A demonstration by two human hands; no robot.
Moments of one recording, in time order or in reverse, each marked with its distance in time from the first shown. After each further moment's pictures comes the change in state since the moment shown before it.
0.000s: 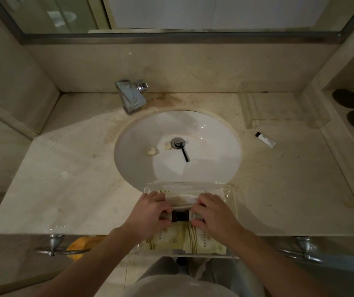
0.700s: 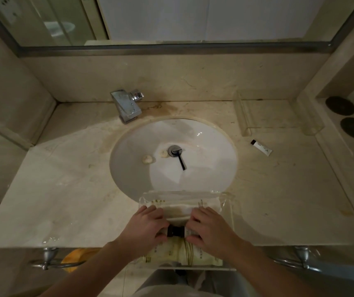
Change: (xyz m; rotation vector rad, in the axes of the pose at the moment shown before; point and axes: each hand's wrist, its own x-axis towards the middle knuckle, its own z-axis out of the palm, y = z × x) left_hand -0.004 -0.003 0.005 0.165 -0.017 0.142; right_hand -0.004 0.004 0.001 -0.004 0.032 -0.192
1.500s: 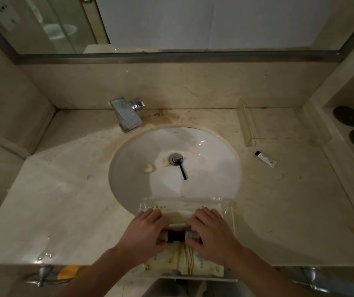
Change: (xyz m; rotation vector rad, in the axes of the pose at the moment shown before) left_hand 0.020 -0.012 -0.004 0.004 0.095 -0.074; right_hand 0.026 0.011 -0.011 -0.031 -0.006 0.134
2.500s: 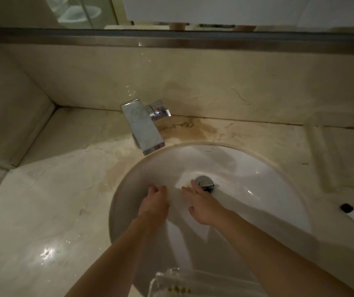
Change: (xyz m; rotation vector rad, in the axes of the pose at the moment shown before) left_hand 0.179 -0.162 0.074 -0.314 -0.225 -0.750; right_hand 0.249 0.093 0.095 0.211 -0.556 0.275
